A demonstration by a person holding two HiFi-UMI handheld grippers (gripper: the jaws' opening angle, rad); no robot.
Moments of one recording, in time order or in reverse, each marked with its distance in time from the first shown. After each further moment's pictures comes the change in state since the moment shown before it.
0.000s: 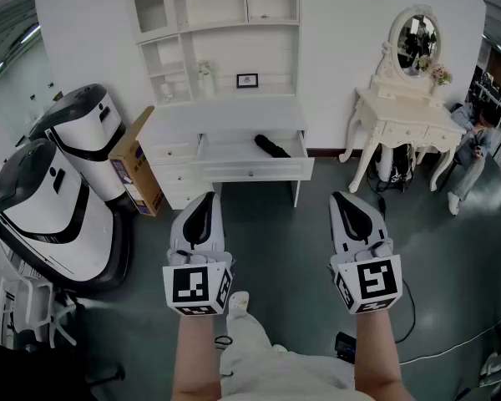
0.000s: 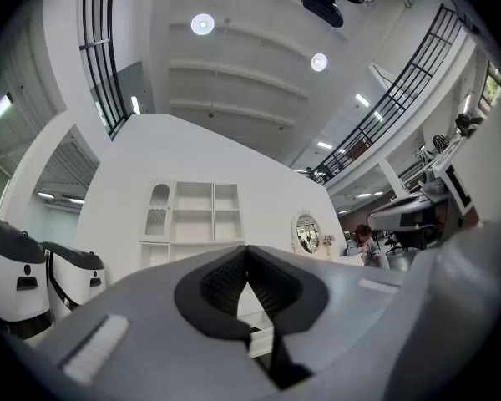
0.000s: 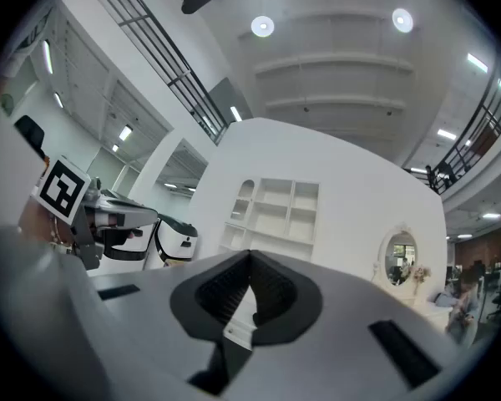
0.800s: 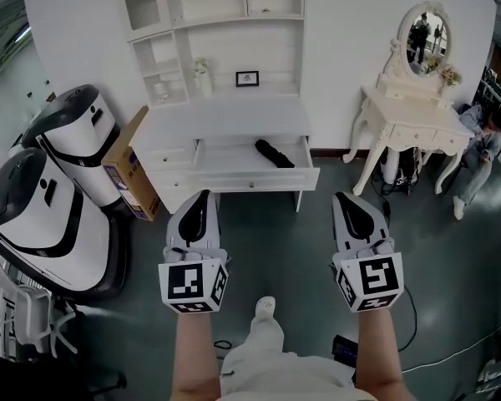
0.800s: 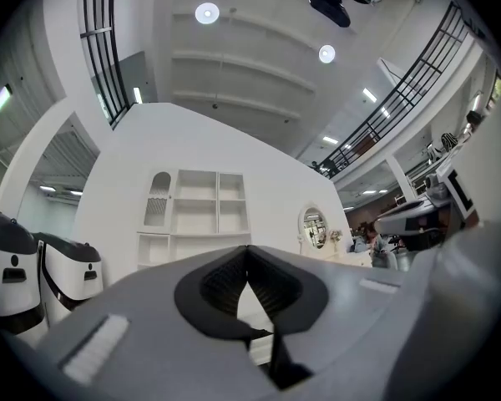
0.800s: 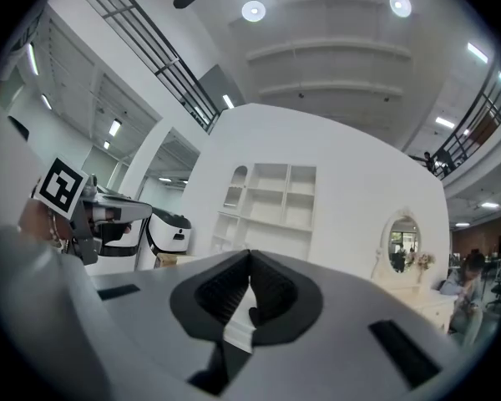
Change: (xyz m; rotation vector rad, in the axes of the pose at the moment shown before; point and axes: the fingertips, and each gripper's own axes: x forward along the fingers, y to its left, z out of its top) left arm 0.097 0.040 -0.039 -0.026 0.039 0.013; right arm 0.097 -0.041 -0.042 0.035 0.072 -0.014
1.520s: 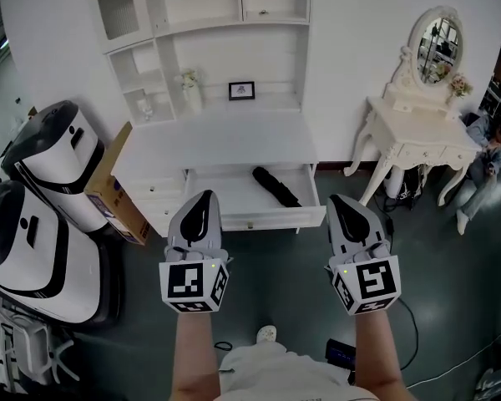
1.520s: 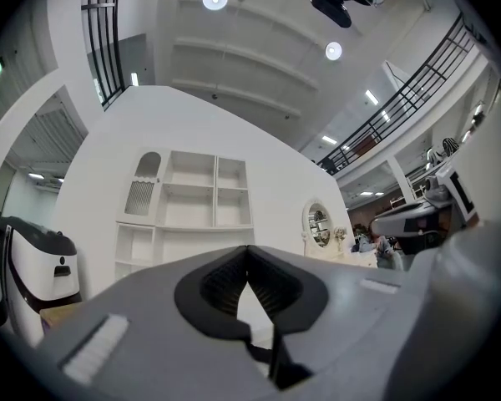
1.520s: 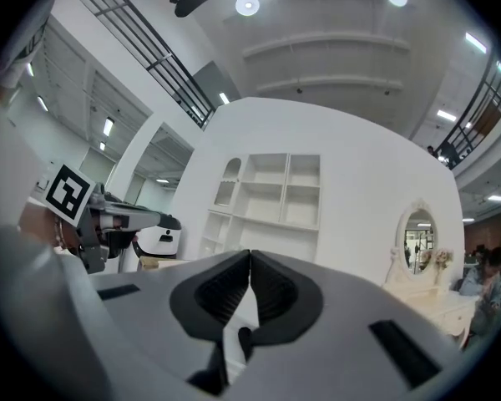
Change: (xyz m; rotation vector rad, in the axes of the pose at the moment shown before) left arm 0.197 0.059 -0.051 -0.035 0.020 -0.052; right arm 0.191 -0.054 -0.023 0.018 -0.009 0.009
